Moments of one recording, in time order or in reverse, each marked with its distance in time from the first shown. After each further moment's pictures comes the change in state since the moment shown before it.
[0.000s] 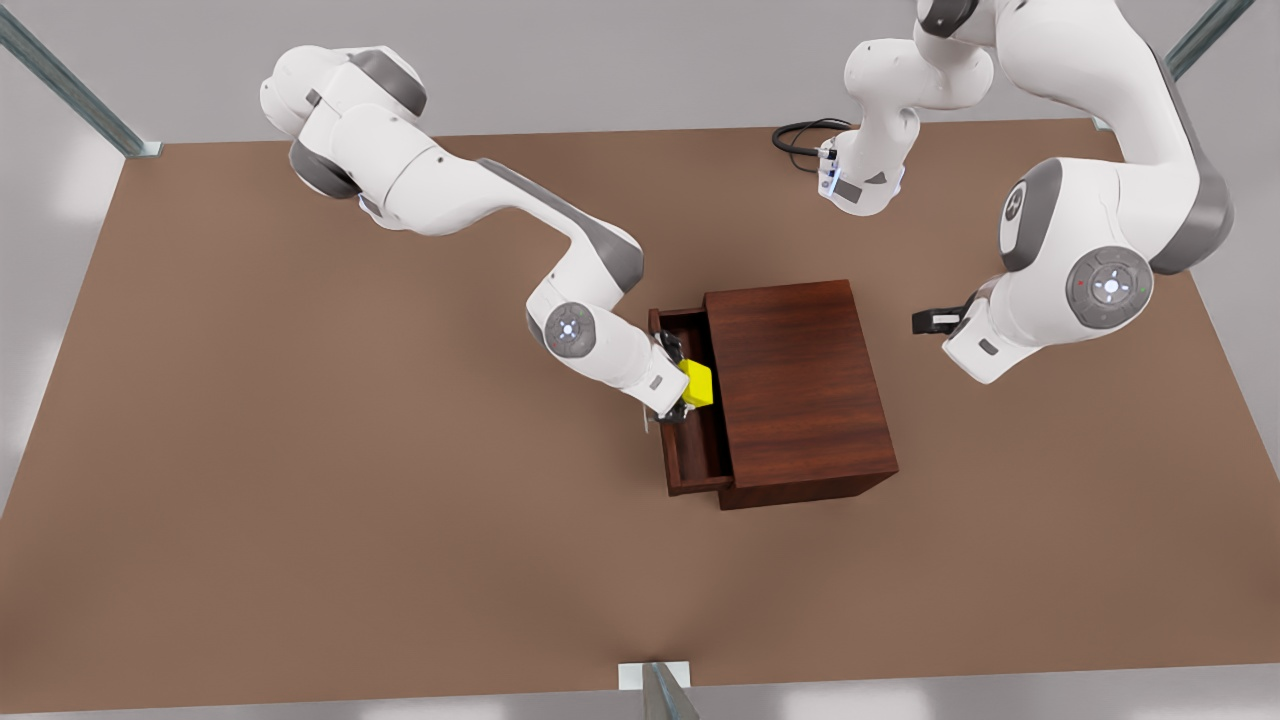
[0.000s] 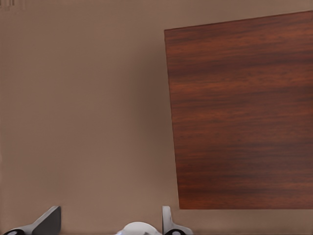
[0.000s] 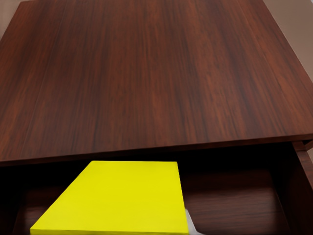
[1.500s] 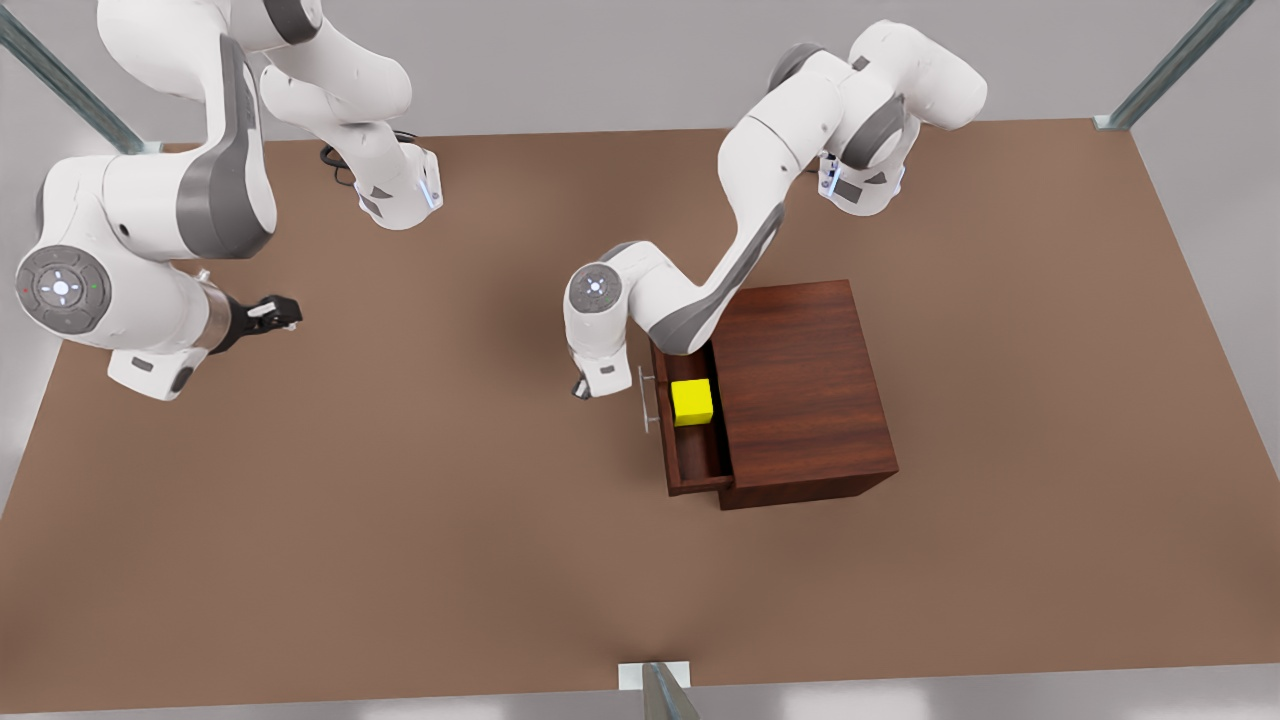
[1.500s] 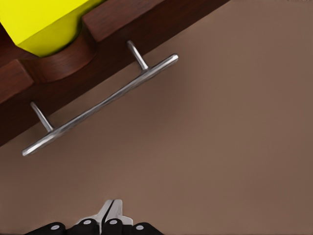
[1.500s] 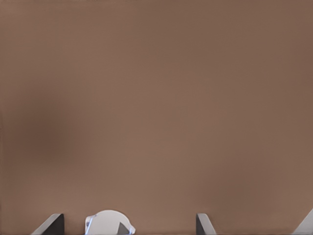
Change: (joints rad) left arm -0.663 0.602 -0.034 0.238 -0.029 0.783 -1.830; right arm -0.339 -0.577 -0.476 -0.068 -0.172 -1.053 0.654
